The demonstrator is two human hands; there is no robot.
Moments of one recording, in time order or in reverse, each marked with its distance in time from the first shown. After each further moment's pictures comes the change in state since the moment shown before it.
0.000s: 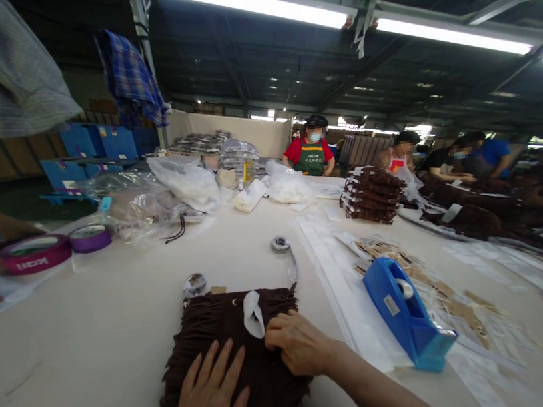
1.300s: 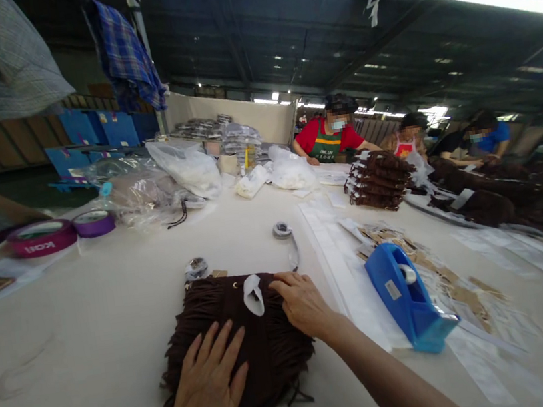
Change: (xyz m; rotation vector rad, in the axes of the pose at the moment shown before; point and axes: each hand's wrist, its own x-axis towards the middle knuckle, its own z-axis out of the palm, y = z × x) left_hand 0.003 0.004 -0.006 -0.059 -0.084 -0.087; right_hand 0.003 0.013 -0.007 -0.097 0.153 0.346
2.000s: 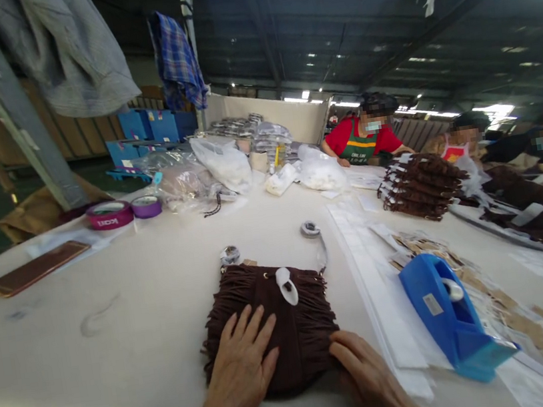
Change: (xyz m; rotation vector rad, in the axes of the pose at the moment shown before) left_hand 0.000 0.004 -0.010 -0.003 -0.110 -0.025; right_hand -0.100 0.008 0.042 0.198 0.295 -0.313
